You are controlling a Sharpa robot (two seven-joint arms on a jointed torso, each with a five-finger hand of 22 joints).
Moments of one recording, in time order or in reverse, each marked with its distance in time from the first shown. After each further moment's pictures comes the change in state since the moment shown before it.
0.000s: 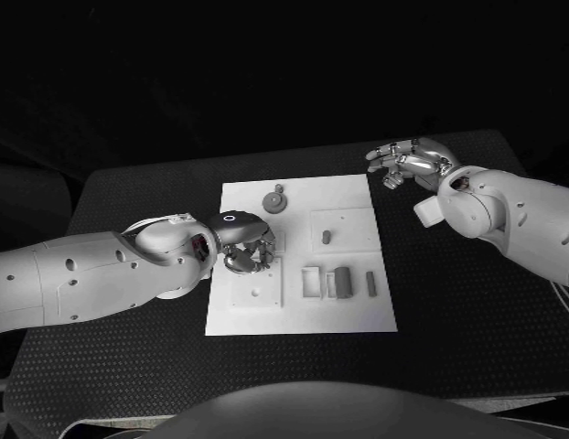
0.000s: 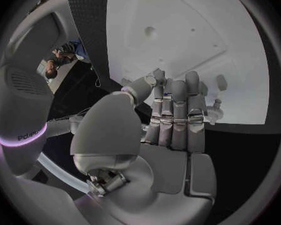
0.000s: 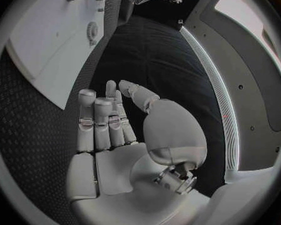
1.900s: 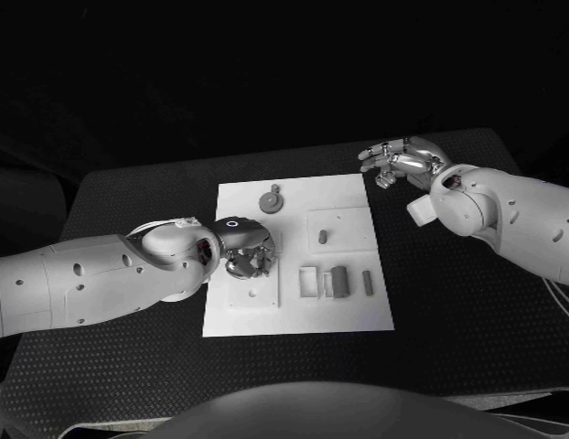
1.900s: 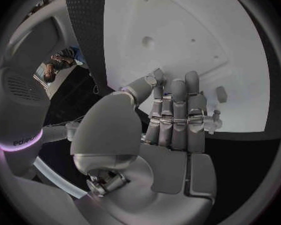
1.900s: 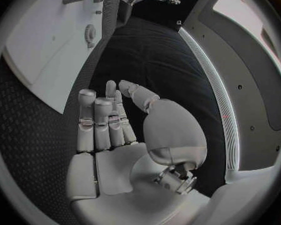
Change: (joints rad) left arm -0.012 0.036 0.001 -0.026 -0.032 0.061 -0.040; left_hand -0.001 0.003 0.003 0.000 -0.003 0.000 0.000 0.000 0.000 0.000 0.000 0.000 0.000 0.003 -0.003 0.000 0.002 0.000 0.004 -0.003 0.000 0.001; right arm 0.000 0.004 0.000 0.009 -0.002 0.006 0.001; right_hand 0.000 0.000 0.000 0.000 0.000 0.004 -0.003 0.003 -0.002 0.000 0.000 0.000 -0.003 0.000 0.000 0.000 0.000 0.000 -0.004 0.004 0.000 0.000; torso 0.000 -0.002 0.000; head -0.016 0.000
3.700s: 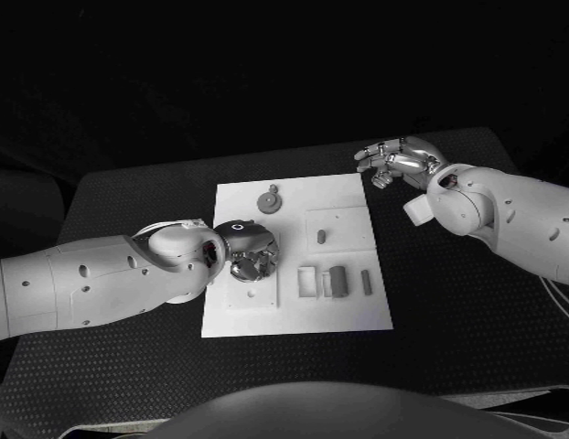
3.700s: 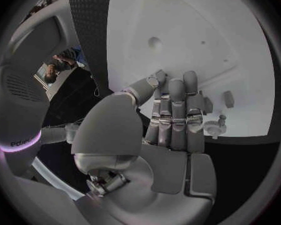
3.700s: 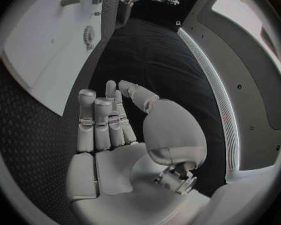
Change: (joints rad) left arm 0.000 0.024 0.000 0.003 -0.003 0.039 -0.021; left_hand -0.005 0.010 0.002 0.002 0.001 -0.020 0.016 -0.021 0.001 0.032 -0.025 0.007 0.136 0.035 -0.028 -0.004 0.009 0.000 0.008 -0.009 0.000 0.002; right arm 0.000 0.001 0.000 0.006 -0.001 0.005 0.000; right_hand 0.004 0.004 0.000 0.000 0.000 0.000 0.001 0.000 -0.001 0.000 0.000 0.000 -0.001 0.000 0.000 0.000 0.000 0.000 0.002 -0.002 0.004 0.000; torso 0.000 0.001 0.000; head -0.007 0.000
